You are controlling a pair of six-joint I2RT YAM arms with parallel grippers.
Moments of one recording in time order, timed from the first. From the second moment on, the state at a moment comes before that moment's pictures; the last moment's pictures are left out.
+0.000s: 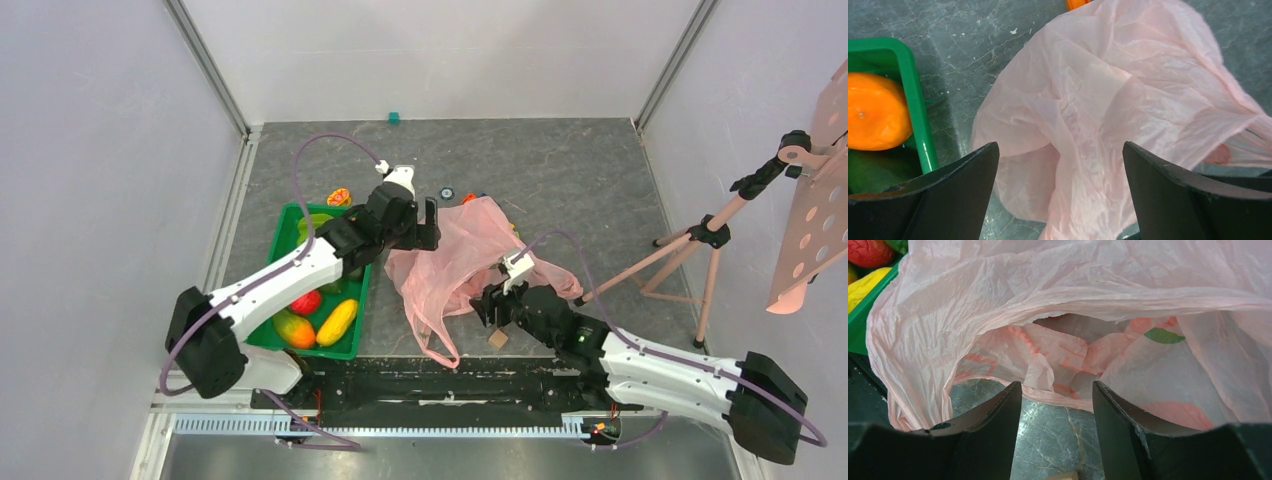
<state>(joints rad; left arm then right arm) -0.76 1.34 1.10 -0.43 -0.21 -0.51 0.99 0.79 0.26 0.15 0.27 0.32</state>
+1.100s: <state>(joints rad) -0.74 1.69 0.99 -0.19 -0.17 -0.59 0.91 1.29 0.37 0.55 0.13 0.25</state>
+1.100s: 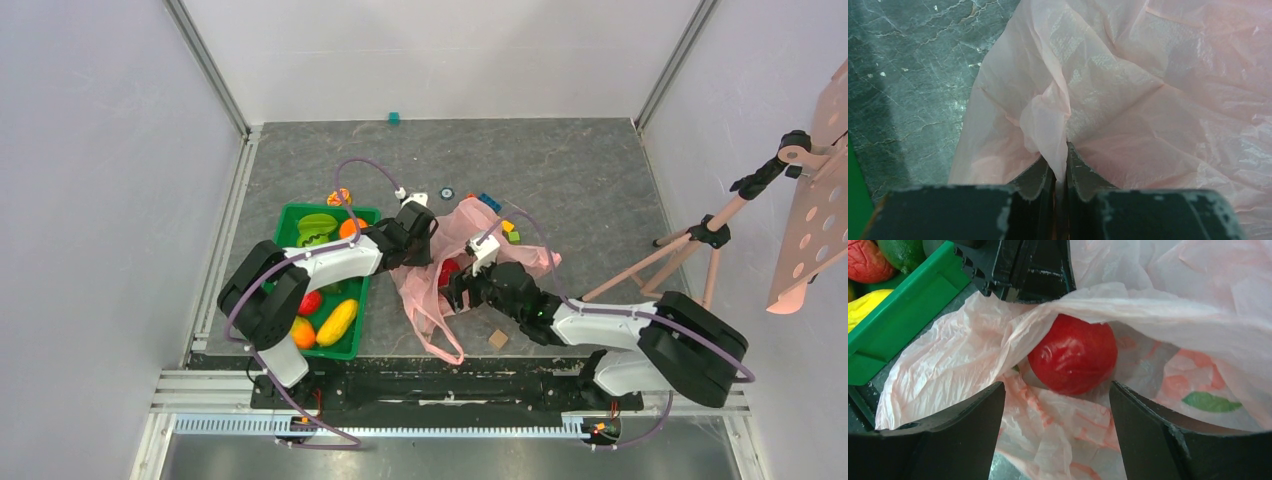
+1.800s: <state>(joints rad) -0.73 1.70 0.98 -0.17 -0.15 -0.59 0.84 1.61 0.52 0.66 0.05 0.24</state>
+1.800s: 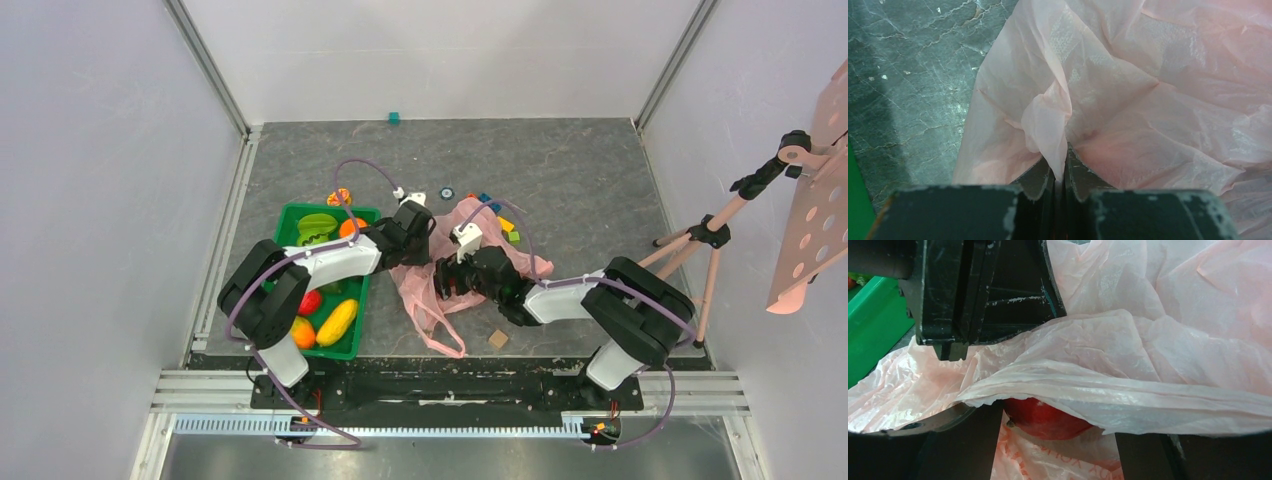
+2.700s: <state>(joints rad) -0.70 1.47 0.99 -0.26 -0.15 -0.58 0.84 0.81 0.31 0.26 -0.19 0.23</state>
